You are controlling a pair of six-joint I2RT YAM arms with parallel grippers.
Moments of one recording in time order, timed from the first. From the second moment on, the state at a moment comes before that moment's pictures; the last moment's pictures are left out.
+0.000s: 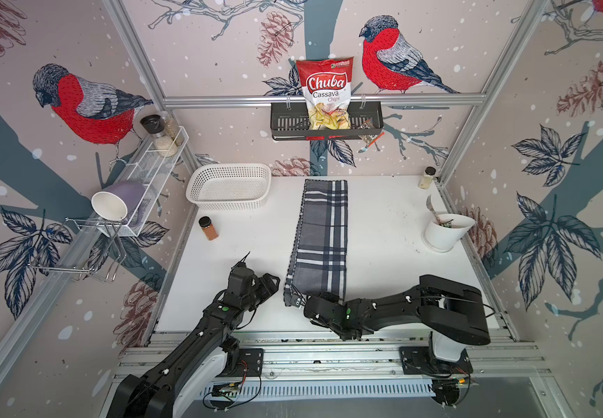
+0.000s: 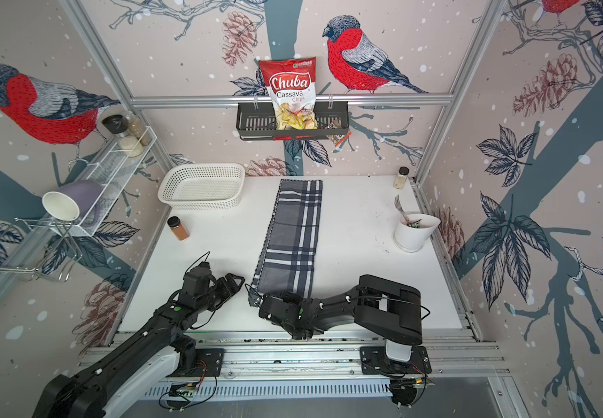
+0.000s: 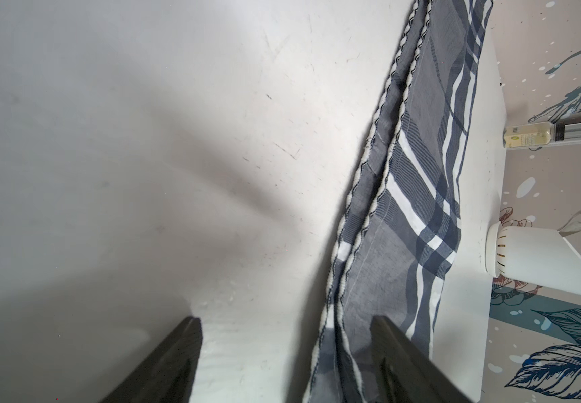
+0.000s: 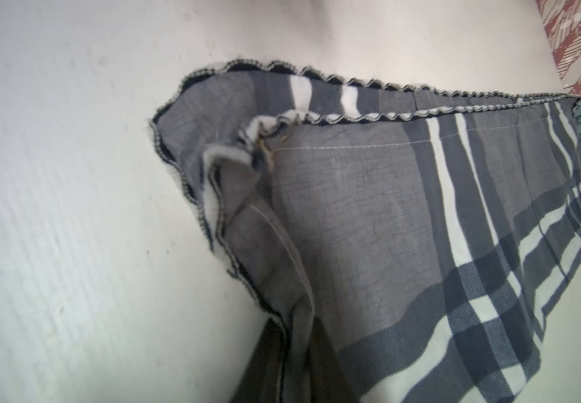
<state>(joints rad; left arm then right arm) -0.32 0.80 0.18 -0.16 0.21 -0.94 1.38 1.77 0.80 -0.01 0.47 -0.19</state>
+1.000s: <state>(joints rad) -0.32 0.93 0.37 -0.17 0.21 -0.80 0.76 1.93 1.41 -0.80 -0.50 -0.35</state>
